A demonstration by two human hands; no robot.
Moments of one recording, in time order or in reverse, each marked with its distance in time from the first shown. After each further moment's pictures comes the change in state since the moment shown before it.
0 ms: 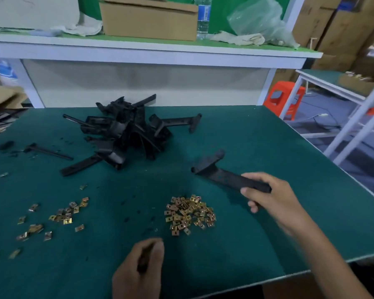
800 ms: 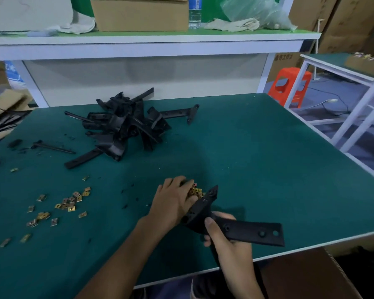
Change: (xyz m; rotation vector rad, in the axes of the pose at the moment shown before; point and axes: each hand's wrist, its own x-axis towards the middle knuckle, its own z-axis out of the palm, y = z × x) left_hand 0.102 0.014 0.079 0.958 -0.571 0.572; right_hand -0.108 0.054 0.109 0.460 0.227 0.052
